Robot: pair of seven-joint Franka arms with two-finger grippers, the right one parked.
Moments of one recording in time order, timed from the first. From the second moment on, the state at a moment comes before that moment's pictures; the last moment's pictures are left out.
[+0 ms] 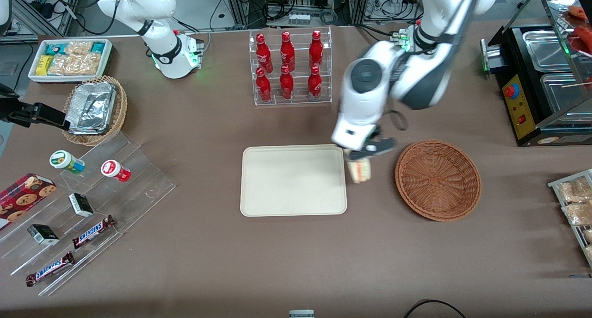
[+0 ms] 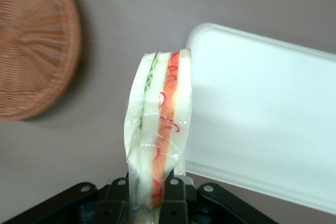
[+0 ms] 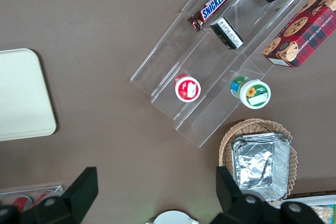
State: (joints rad) arm -0.65 0.34 -0.05 -1.72 0.09 2.00 -0.98
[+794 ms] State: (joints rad) arm -0.83 0.70 -0.05 -1.48 0.10 2.22 -1.01
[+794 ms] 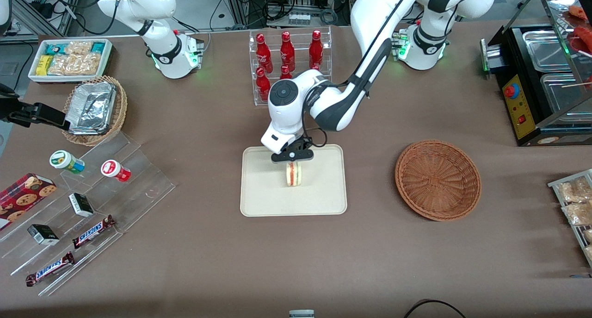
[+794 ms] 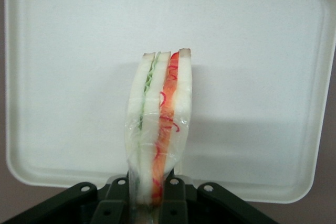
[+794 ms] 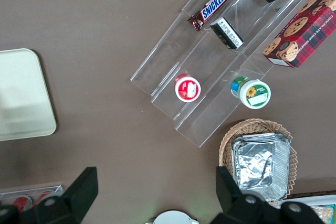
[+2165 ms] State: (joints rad) arm -0.82 0.71 -0.04 -1.38 0.14 2.13 -0.99
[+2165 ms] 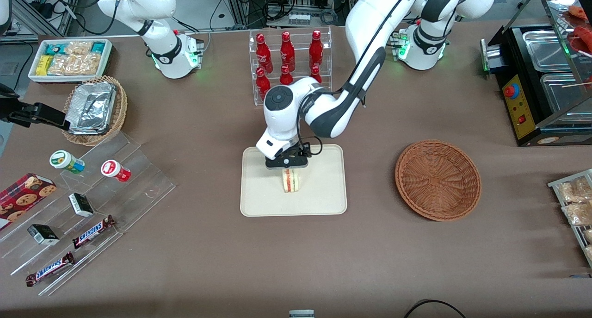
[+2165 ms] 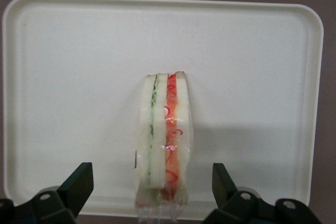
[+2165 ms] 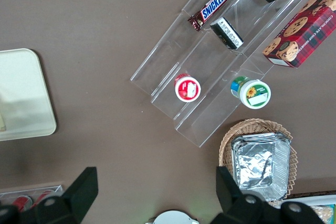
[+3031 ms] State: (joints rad) arm -0.52 0.16 -0.02 -1.43 0.08 1.48 -0.69
